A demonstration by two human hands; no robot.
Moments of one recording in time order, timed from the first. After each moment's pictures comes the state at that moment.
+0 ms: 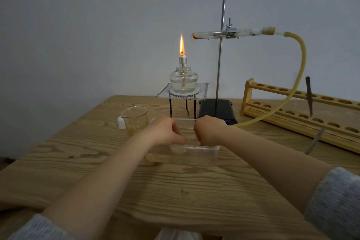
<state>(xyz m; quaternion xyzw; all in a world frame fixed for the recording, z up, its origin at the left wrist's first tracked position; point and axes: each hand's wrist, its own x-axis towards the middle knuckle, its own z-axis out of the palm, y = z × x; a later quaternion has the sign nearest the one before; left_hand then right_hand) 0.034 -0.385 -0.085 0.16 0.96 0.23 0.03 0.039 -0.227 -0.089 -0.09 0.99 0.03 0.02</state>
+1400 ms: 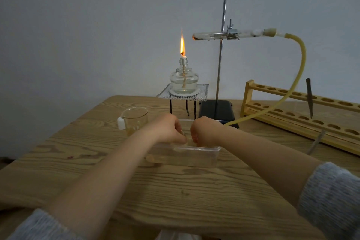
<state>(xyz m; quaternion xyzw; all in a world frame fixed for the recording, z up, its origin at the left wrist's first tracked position) 0.036 -0.381 -0.072 0.18 0.96 0.22 0.05 0.027 -0.229 -0.094 -0.13 0.99 0.01 0.03</state>
